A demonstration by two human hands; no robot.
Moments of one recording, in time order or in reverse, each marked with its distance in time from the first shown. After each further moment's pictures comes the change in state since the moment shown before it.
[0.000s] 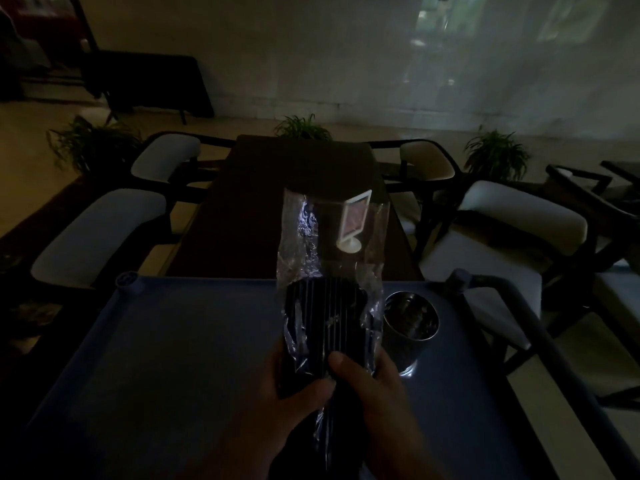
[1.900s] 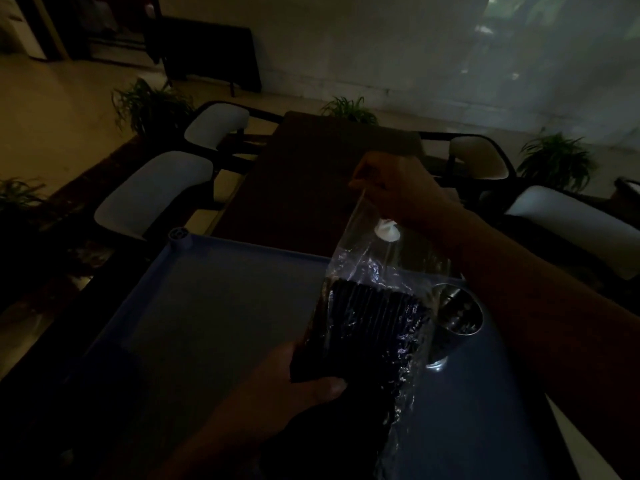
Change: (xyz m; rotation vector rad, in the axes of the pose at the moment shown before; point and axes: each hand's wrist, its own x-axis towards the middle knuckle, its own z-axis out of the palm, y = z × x) left_hand -0.032 0.014 -0.038 0.147 -0.060 -0.282; right_hand 0.185 -0.121 0.057 -1.543 -0.312 -0.785
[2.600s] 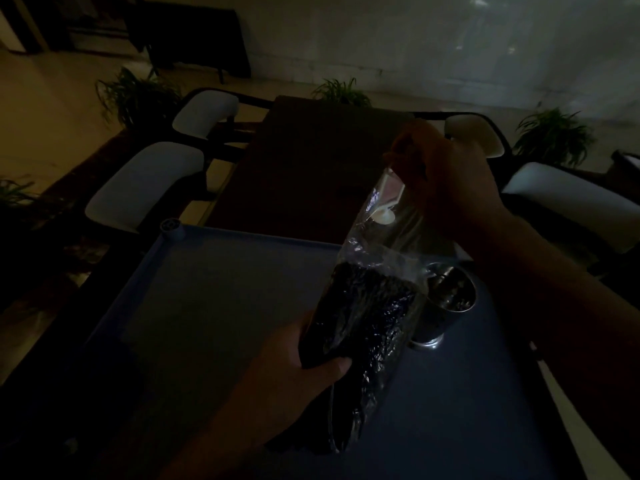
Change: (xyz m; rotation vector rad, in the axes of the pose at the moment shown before) left_hand -0.003 0.002 0.025 0.166 0.215 0.151; right_hand -0.062 -0.020 -0.040 -0.157 0.325 -0.030
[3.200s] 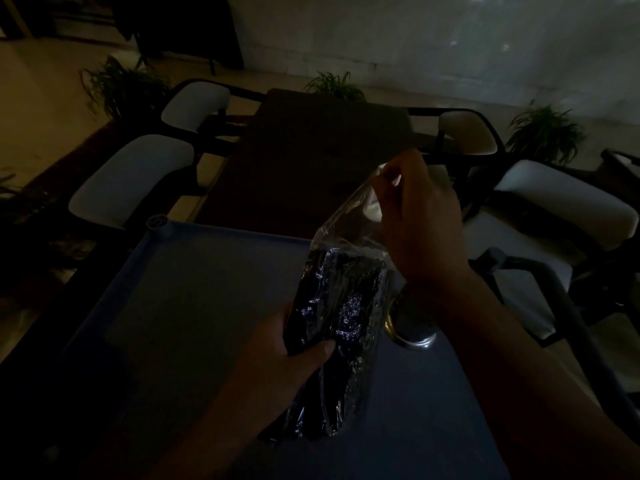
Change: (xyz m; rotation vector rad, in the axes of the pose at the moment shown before) left_hand 0.013 0.001 0.000 -0.066 0.069 0.017; right_hand -0.036 -0.037 0.025 0.059 0.131 0.239
